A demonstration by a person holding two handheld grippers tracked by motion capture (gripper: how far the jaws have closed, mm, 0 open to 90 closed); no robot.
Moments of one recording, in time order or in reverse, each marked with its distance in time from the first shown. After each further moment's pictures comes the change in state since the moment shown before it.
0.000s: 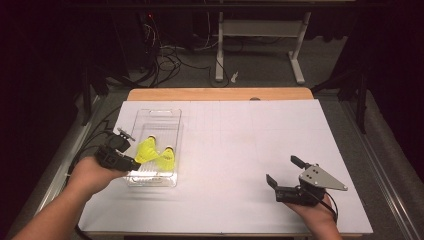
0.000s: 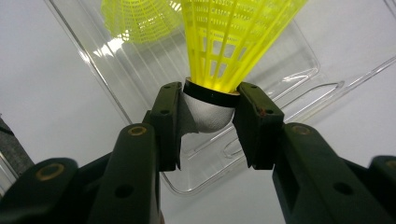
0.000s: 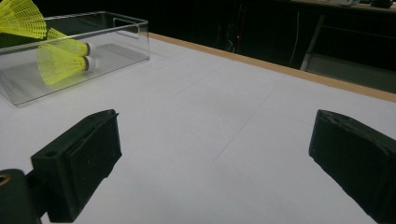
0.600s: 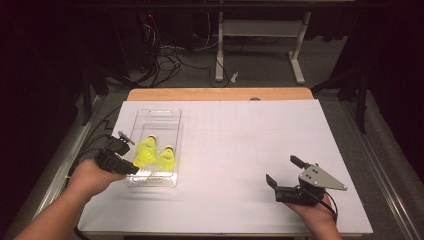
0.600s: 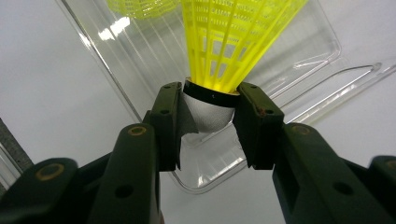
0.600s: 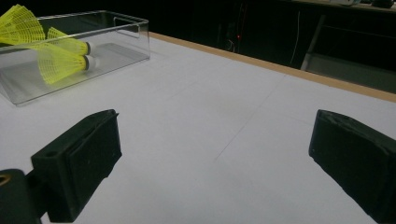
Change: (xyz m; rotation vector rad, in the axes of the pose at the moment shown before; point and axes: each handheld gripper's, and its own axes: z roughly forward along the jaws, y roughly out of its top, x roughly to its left) left arm 0.006 -0.004 0.013 0.048 0.000 -0.018; right arm 0.000 0.000 0.000 0.002 0.001 -0.002
